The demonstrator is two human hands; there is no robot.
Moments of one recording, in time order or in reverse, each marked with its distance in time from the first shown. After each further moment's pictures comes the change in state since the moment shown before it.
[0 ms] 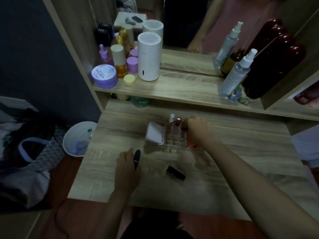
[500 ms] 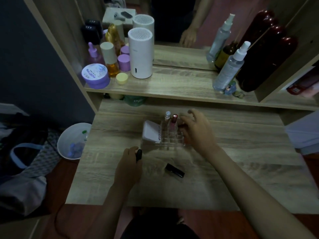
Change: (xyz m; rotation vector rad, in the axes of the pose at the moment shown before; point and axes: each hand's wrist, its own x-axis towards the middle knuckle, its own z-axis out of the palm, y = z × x) left_hand 0.013 0.007 -0.004 -0.105 -0.087 0.065; right_hand -0.047 -0.002 -0.002 0.218 0.357 -0.058
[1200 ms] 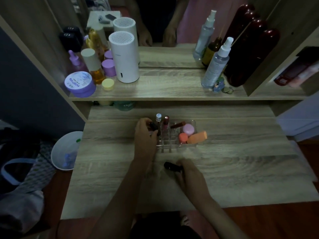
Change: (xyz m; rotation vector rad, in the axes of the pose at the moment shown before) left_hand 0.065 0.084 0.020 -0.334 0.175 0.166; right_hand -0.115 -0.039 0.037 0.454 -0.240 0.411
